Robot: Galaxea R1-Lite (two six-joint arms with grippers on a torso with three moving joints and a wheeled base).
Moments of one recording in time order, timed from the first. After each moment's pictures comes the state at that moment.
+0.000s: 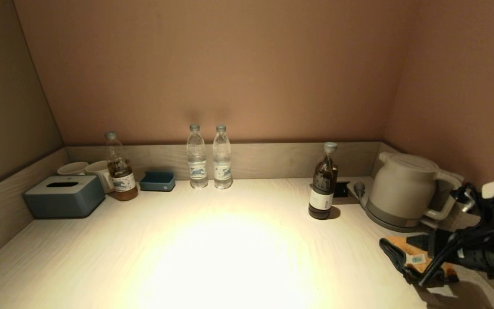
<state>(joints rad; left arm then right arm) 0.02 0.00 0.00 -0.01 0.01 -0.05 -0.25 1.49 -0.58 -0.20 0.11 0.08</state>
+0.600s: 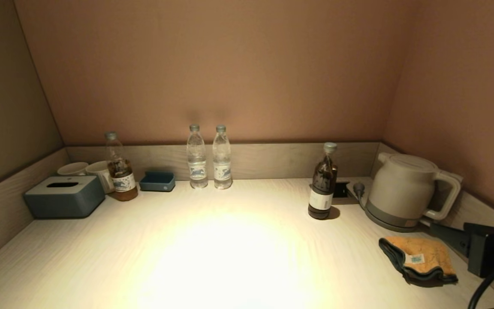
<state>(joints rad) 0.02 0.00 0.00 -0.01 0.01 -0.05 -0.06 1.00 -0.57 -0.04 0.11 0.00</state>
